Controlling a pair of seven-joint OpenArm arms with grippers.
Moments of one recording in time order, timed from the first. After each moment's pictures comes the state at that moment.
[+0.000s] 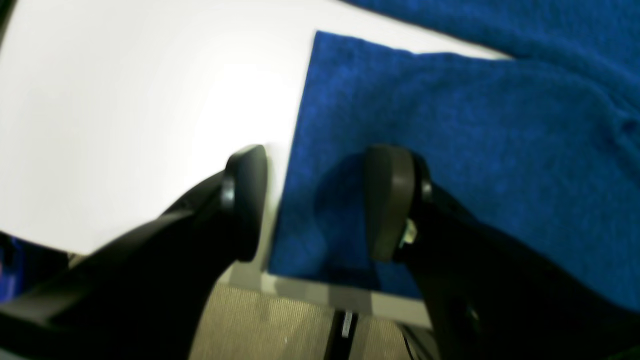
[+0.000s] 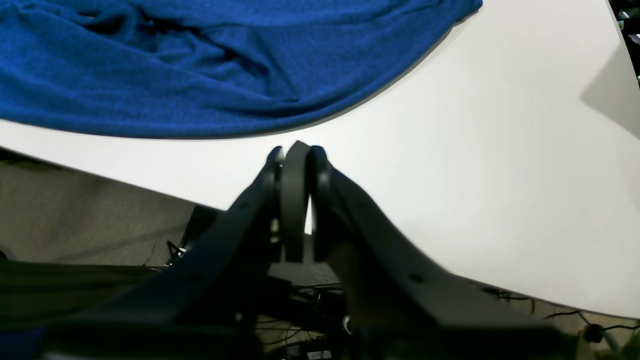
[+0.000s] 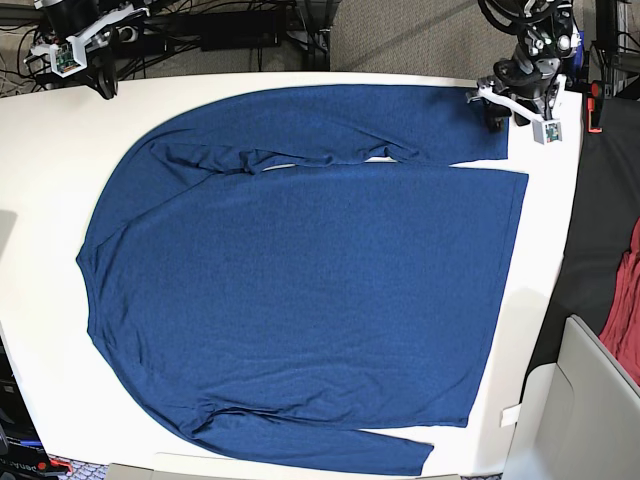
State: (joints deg) left arm 32.7 -13.1 -17.6 103.0 -26.0 -0.6 35.7; right arm -60.0 20.6 24.2 116.2 14.6 19.8 1.5
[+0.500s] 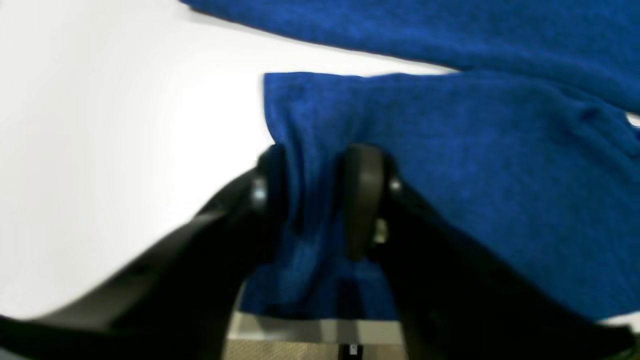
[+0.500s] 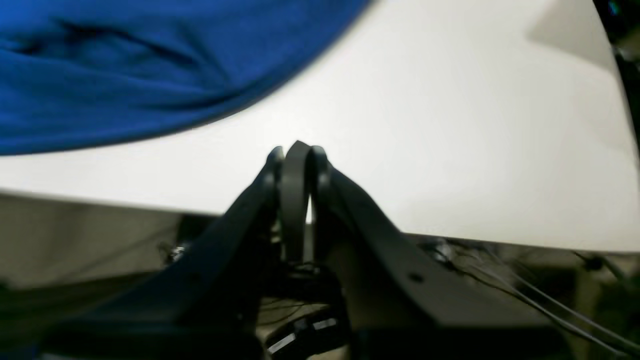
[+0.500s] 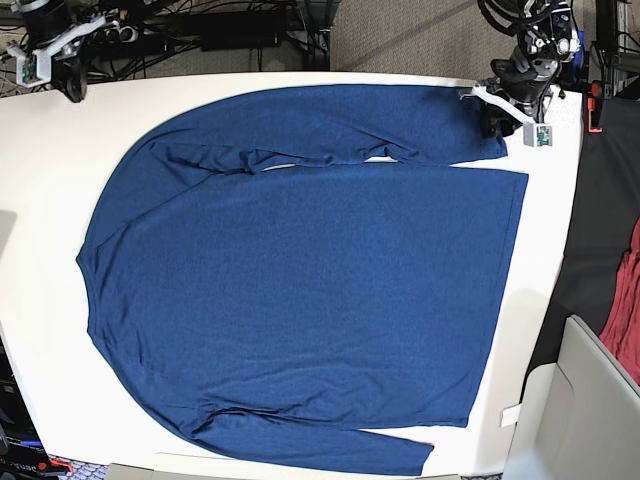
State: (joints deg) left arm 31.8 -11.8 -17.7 99.8 -25.8 -12.9 31.8; right arm -57.8 20.6 32.2 116.4 25.4 19.2 -10.2
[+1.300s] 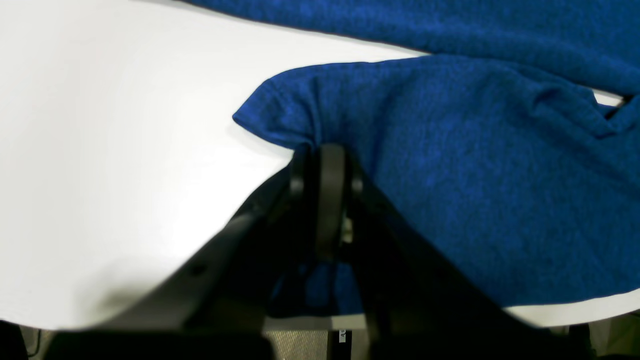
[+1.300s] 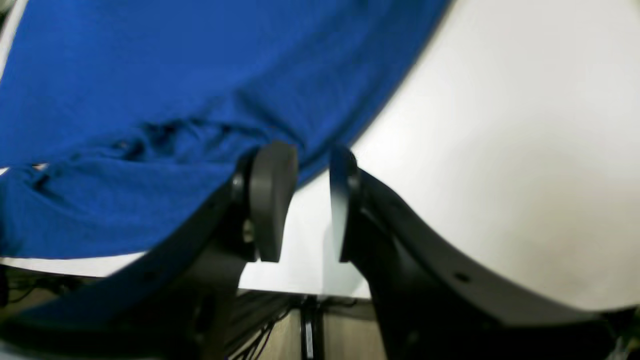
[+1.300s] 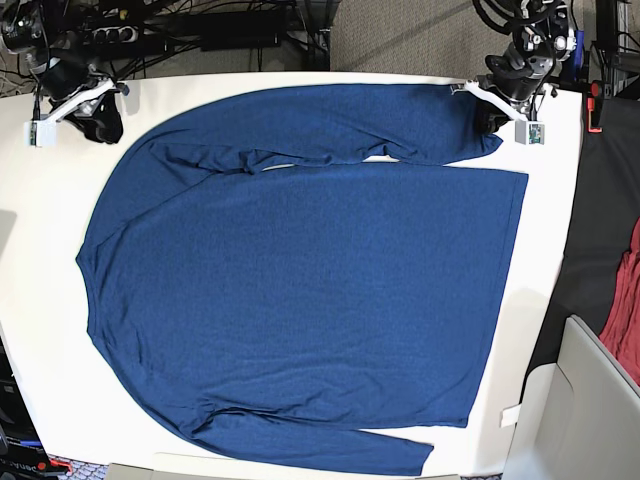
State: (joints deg) left arm 32.1 -11.5 -17.6 101.4 -26.3 -13.7 33.9; right arm -36.6 17.5 32.6 112.4 50.2 19.2 -43.4
